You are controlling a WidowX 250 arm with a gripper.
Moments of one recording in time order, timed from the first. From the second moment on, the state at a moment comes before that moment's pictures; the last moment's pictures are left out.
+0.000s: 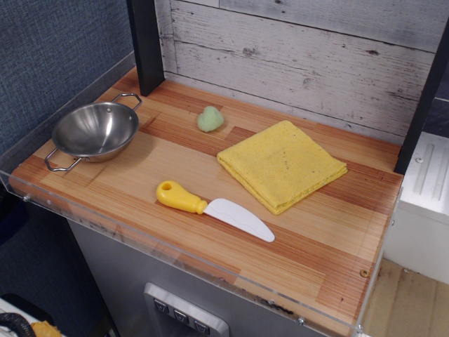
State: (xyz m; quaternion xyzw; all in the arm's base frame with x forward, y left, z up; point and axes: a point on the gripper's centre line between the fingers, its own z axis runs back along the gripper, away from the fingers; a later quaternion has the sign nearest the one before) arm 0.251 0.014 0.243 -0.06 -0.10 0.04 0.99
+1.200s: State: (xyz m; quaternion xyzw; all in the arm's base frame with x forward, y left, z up) arm 0.321 0.078 0.172 0.01 -0.12 0.08 0.99
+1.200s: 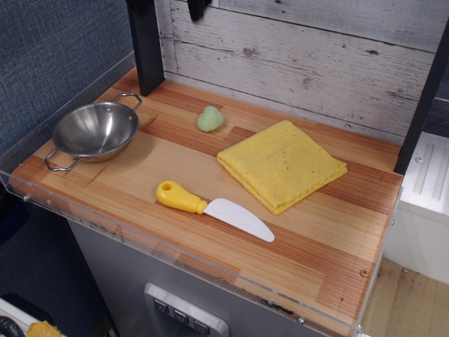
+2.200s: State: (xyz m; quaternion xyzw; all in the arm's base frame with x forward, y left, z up) arm 0.386 0.084 0.053 0.01 -0.10 0.08 0.99
